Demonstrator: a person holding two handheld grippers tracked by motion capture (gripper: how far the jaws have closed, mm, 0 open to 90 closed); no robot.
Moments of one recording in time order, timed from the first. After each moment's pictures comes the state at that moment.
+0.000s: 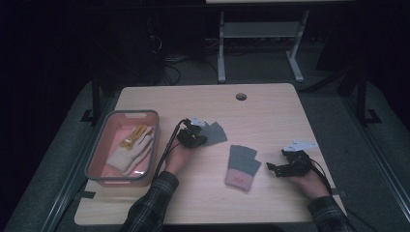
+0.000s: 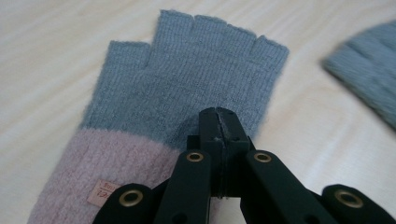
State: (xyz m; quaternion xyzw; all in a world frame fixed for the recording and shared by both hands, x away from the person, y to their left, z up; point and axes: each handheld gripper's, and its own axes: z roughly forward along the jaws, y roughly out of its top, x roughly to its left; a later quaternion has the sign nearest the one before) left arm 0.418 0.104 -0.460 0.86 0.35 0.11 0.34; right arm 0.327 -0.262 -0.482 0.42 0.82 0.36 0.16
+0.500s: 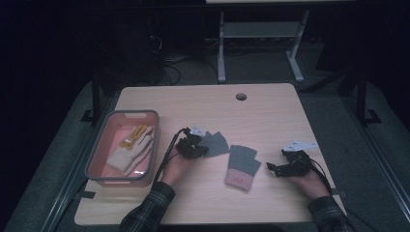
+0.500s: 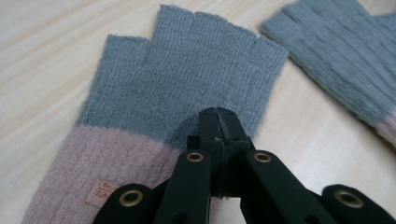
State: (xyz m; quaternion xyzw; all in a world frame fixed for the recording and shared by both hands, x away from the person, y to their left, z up) left arm 0.382 0.106 -0.457 0.88 0.34 0.07 0.34; right arm 0.327 -0.262 -0.482 0.42 0.82 0.36 0.16
